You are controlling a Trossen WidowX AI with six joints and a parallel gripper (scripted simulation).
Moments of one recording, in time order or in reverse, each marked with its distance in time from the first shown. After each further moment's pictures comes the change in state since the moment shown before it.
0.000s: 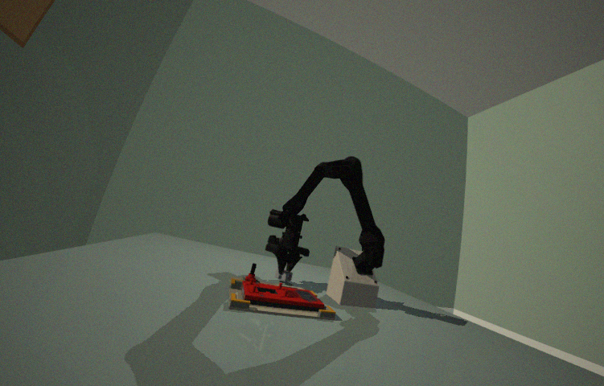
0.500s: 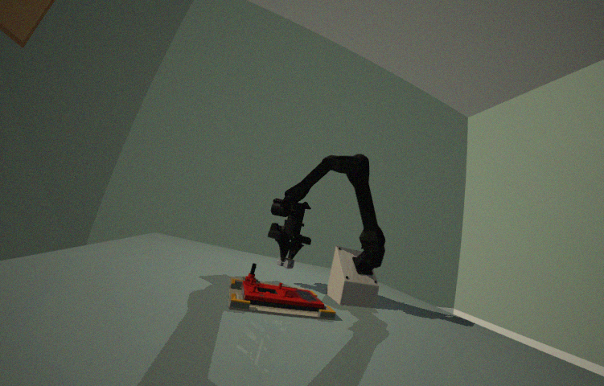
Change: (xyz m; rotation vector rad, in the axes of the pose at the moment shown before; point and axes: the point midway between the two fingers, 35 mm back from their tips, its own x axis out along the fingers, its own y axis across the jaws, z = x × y) arm -0.045 0.003 0.001 -0.001 -0.007 0.001
